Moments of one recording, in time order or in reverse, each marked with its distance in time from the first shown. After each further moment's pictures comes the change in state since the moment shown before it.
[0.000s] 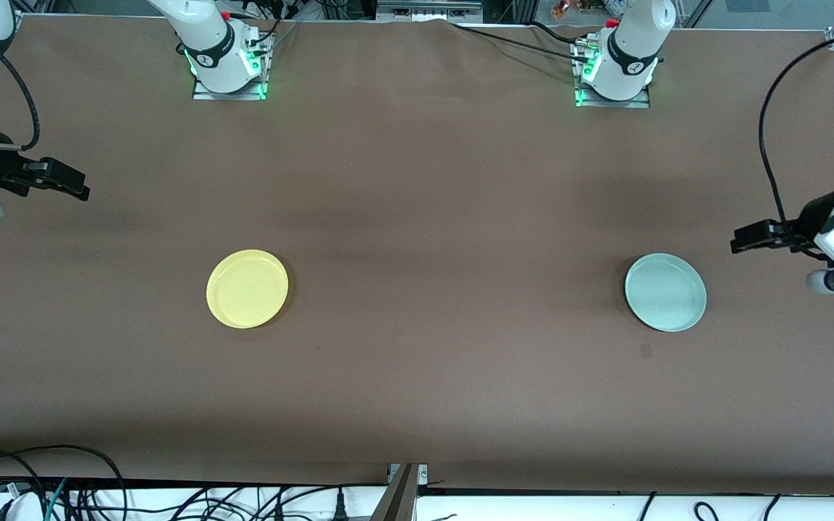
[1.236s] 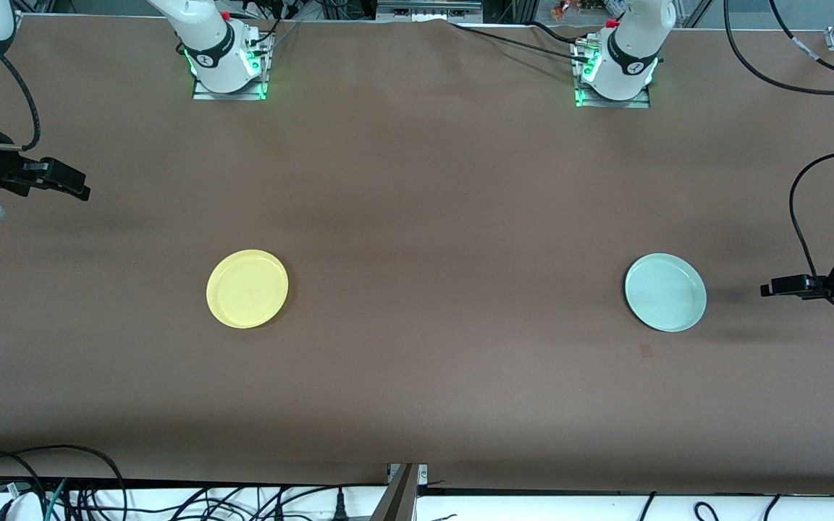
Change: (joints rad) left arm 0.260 0.283 0.002 -0.044 -0.126 0.238 0.350; right arm 0.000 0.001 0.000 0.000 0.000 -0.001 0.000
